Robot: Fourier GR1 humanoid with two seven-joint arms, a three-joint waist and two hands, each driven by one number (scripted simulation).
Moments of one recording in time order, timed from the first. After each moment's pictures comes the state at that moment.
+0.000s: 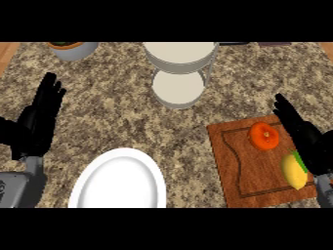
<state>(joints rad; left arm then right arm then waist) -0.19 0.29 -0.03 -1.53 0.22 0.23 0.10 -0.11 -0.54 0.26 -1.51 -0.28 -0.14 0.08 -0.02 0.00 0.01</state>
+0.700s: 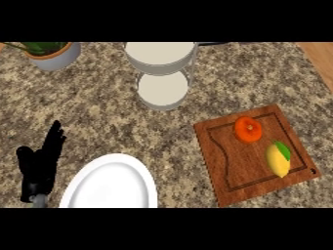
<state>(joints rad) 0.05 0.27 -0.09 -1.42 0.13 0.28 0.09 0.00 -0.44 -0.22 -1.54 -0.07 -1.00 0.09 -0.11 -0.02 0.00</state>
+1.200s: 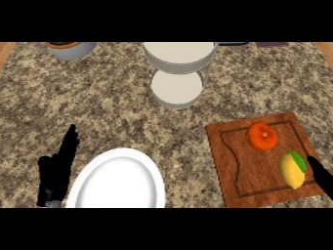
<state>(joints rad) 0.07 0.22 -0.16 -1.42 0.07 0.29 0.03 0.30 -0.27 -0.01 -1.78 0.16 -1.11 0.31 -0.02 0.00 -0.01</state>
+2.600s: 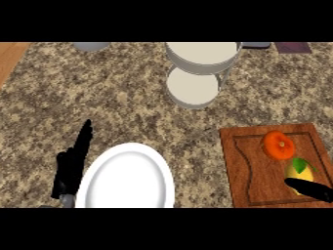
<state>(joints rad) 0.02 0.19 -0.21 -1.39 0.03 0.27 0.02 0.19 -0.38 0.10 -1.76 0.82 -0.51 1.27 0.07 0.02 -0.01</state>
